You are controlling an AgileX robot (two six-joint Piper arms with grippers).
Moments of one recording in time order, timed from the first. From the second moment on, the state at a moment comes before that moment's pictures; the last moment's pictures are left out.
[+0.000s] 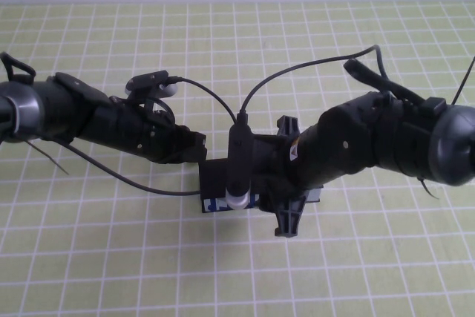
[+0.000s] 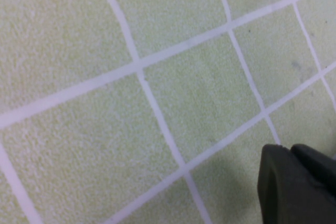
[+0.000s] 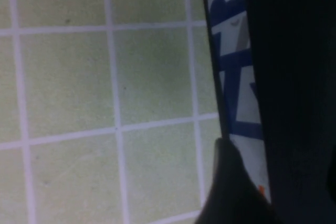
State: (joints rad) right arm 0.70 1.83 -1.25 0.19 0.51 -1.00; left arm -0.24 2.04 -1.27 -1.10 0.68 0.95
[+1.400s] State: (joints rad) right arm 0.70 1.81 -1.26 0.06 0.41 -0.93; left arm -0.16 1.92 -1.27 -1.10 0.74 0.99
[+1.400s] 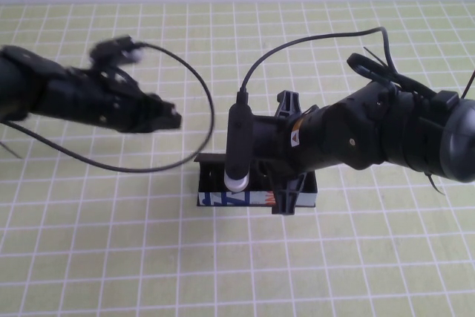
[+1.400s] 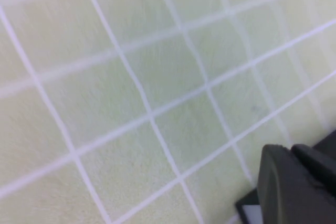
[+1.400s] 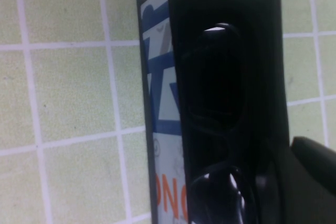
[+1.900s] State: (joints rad) right arm 0.70 1.81 -1.26 0.06 0.41 -0.93; left arm -0.10 1.66 -0.82 -1.51 1.04 1.93
